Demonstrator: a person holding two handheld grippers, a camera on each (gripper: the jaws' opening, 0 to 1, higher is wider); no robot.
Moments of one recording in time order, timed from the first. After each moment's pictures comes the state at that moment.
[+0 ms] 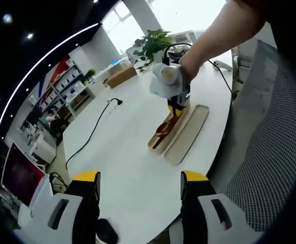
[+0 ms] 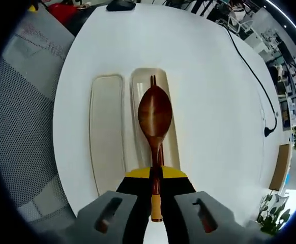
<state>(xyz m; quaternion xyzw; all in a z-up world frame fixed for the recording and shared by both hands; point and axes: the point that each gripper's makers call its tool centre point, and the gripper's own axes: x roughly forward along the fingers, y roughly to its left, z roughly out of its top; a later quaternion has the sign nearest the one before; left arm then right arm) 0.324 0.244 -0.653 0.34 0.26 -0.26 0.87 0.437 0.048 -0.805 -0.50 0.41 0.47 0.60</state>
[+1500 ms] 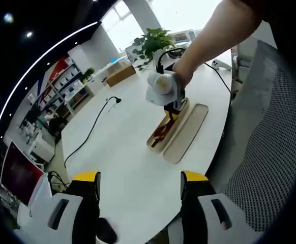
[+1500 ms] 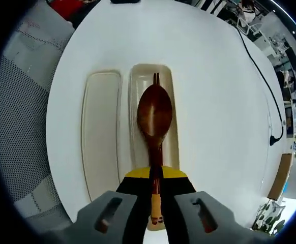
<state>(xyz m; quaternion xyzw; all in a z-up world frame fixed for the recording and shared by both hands) 0.323 0.245 -0.656 0.34 0.26 -0.27 0.86 0.444 0.057 -0.823 -0.51 0.42 0.49 0.57</state>
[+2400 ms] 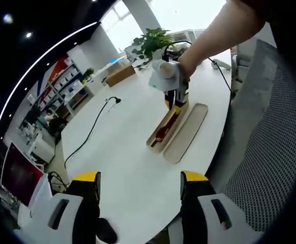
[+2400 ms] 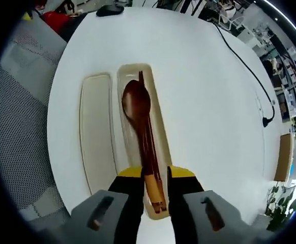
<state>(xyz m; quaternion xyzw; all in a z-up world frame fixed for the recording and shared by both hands) 0.323 0.244 -0.655 0.34 0.26 -0.27 0.86 0.450 0.023 -0.804 -0.46 0.42 0.45 0.64</state>
